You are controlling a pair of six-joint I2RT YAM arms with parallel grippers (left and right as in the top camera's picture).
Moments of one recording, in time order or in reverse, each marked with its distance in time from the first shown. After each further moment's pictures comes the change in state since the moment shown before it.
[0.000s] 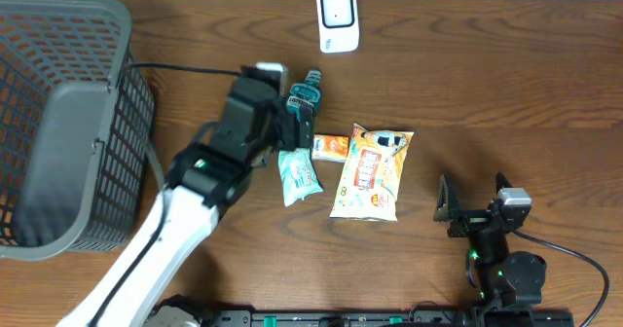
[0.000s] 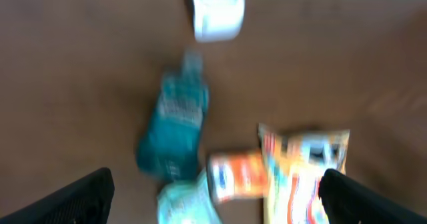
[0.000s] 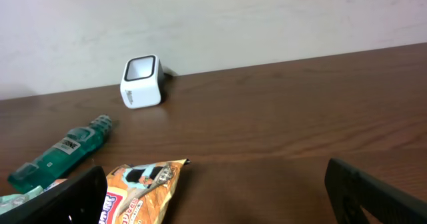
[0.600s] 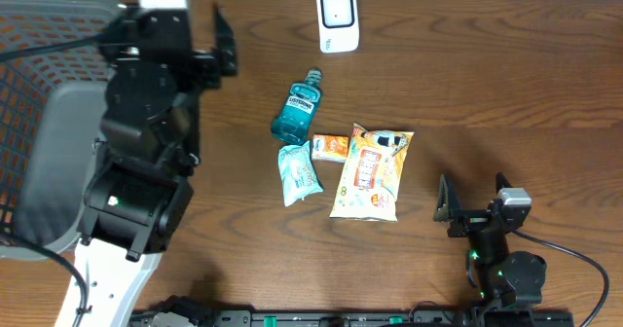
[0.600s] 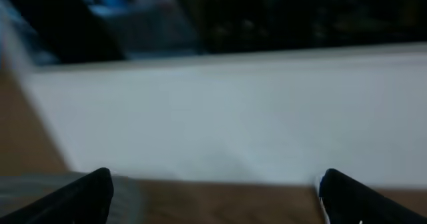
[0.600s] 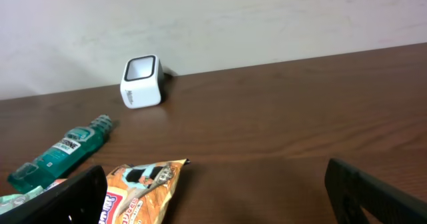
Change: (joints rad) left arm 0.130 -0.169 0.248 0.199 -0.438 0.417; right arm 0.000 0.000 0.000 0.000 0.000 0.000
